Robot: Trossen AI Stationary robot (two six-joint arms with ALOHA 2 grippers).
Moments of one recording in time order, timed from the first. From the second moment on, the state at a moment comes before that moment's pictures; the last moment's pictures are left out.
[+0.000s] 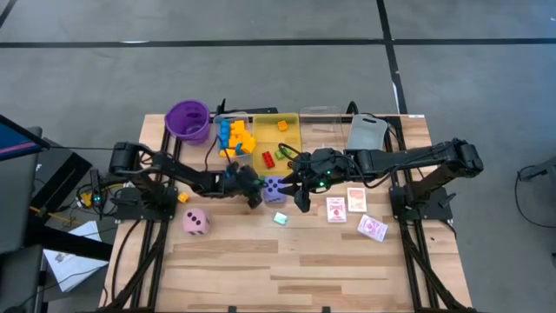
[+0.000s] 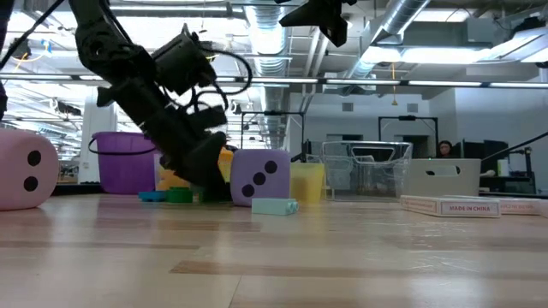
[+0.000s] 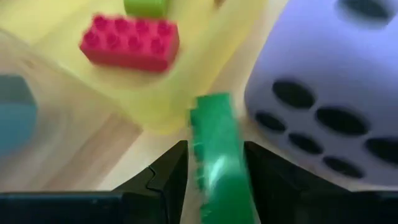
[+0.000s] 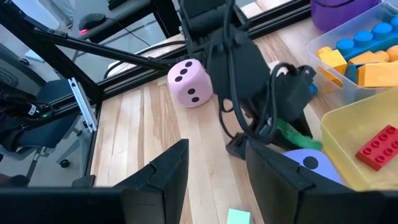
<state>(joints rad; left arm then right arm) 0.03 1.68 0.59 0.26 -0.44 -0.37 0.07 1.49 1.26 -0.28 0.03 0.41</state>
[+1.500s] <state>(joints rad) 0.31 1.45 0.59 0.55 -0.30 -0.29 0.08 1.49 1.26 -0.27 0.03 0.41</state>
